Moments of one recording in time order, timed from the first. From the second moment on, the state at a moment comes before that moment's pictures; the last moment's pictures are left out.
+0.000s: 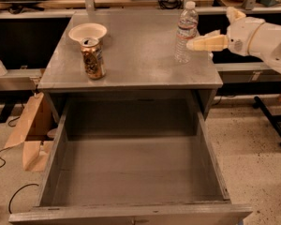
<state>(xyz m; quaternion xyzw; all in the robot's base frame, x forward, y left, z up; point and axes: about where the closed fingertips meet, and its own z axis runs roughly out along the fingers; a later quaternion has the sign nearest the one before) 0.718 -0.217 0.962 -0.34 0.66 0.14 0.65</state>
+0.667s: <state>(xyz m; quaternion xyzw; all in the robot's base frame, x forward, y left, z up) 0.778 -0.166 0.952 -0.29 0.68 0.18 0.65</state>
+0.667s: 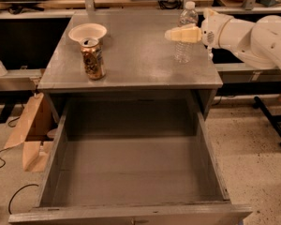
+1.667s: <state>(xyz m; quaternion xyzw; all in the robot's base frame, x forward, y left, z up) 0.790 -0.138 0.910 -0.25 0.70 0.21 0.63</state>
